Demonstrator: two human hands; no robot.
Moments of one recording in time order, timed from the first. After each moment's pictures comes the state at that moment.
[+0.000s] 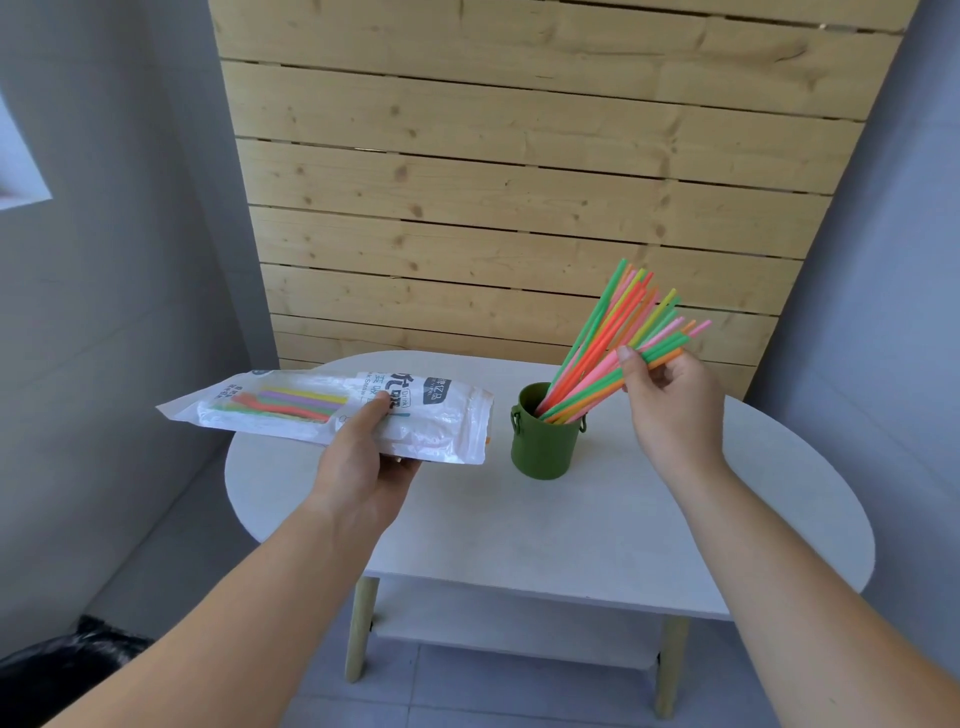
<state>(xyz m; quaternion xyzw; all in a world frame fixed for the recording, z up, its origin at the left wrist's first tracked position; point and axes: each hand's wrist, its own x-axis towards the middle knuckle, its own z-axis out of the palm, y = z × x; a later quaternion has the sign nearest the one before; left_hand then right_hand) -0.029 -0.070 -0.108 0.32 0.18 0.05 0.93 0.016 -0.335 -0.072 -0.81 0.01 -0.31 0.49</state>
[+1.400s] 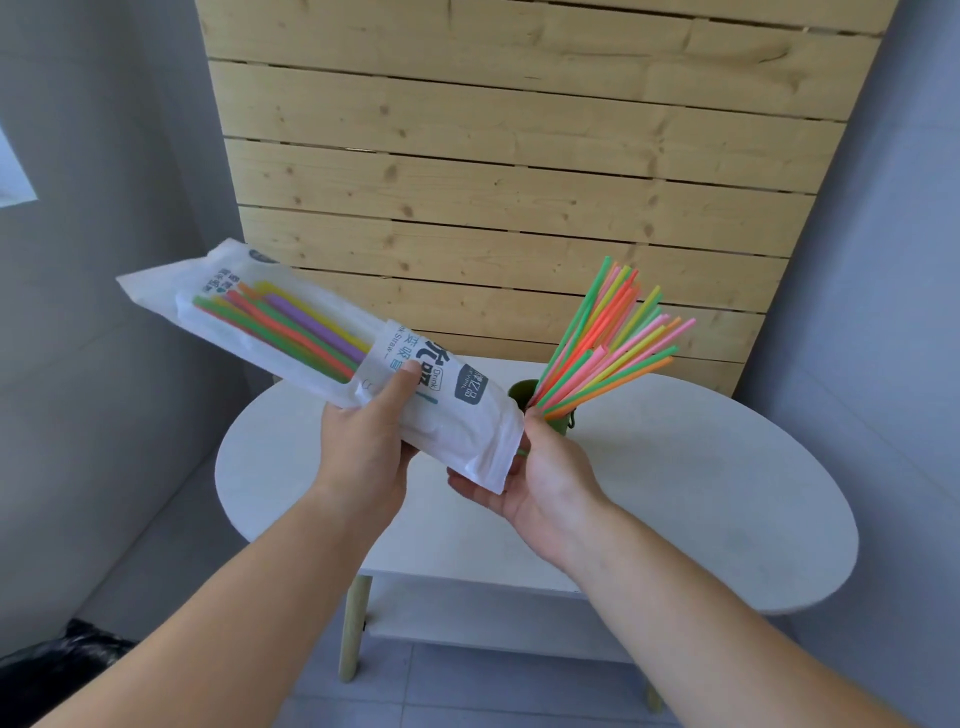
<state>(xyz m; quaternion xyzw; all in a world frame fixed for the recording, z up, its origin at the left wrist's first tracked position) -0.046 -0.090 -0.077 0.46 0.07 0.14 0.88 -0.055 -0.236 -0.074 -0.52 0.13 0.12 0.84</state>
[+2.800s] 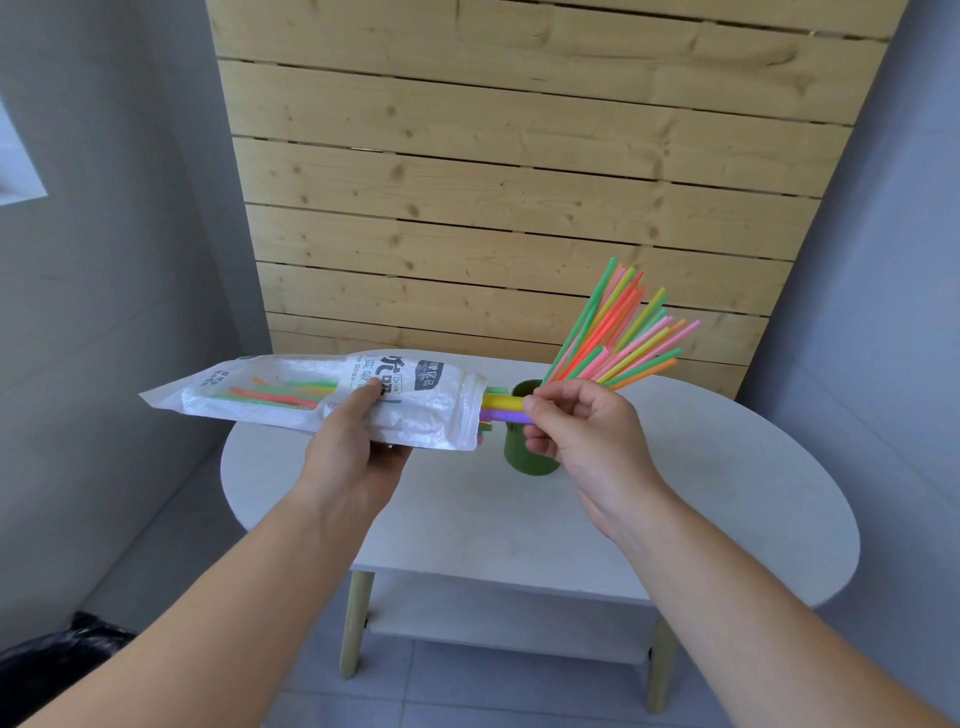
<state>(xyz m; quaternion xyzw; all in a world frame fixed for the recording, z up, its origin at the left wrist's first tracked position) -0.036 -0.070 -0.088 0.31 0.18 0.06 0.93 -0.041 -0.272 -0.065 -0.68 0.01 -0.06 0.73</state>
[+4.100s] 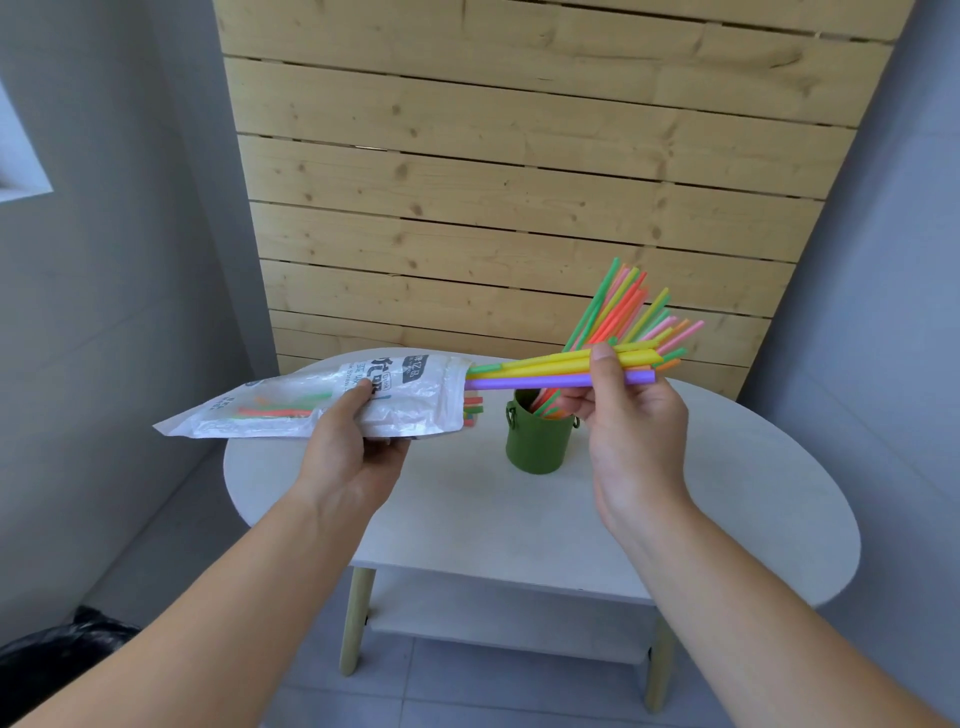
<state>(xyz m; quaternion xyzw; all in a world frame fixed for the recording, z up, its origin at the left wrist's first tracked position) -0.037 -0.068 -0.086 0.25 0.20 0.07 0.95 -0.042 -0.272 -0.058 -0.60 0.02 -0.25 0.76</state>
